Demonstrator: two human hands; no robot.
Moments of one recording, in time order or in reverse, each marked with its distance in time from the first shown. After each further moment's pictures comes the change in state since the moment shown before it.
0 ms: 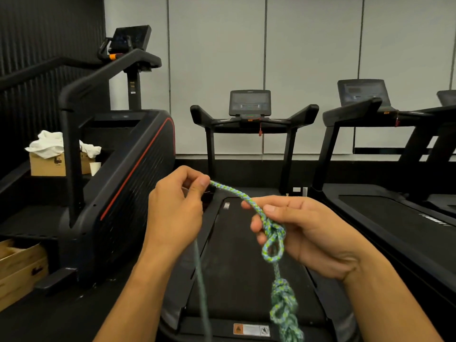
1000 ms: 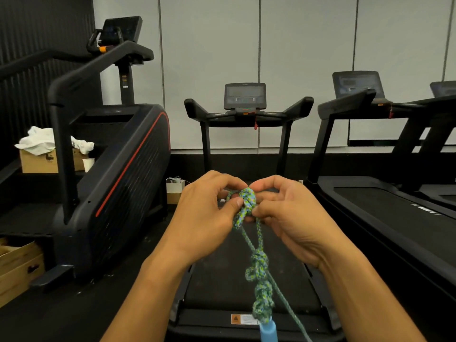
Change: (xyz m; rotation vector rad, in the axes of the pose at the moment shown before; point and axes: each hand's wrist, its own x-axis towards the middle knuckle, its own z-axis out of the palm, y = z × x) left_hand -0.020 0.021 0.018 0.132 -0.355 0.174; right_hand 0.012 0.006 0.021 -0.182 0.385 -0.165
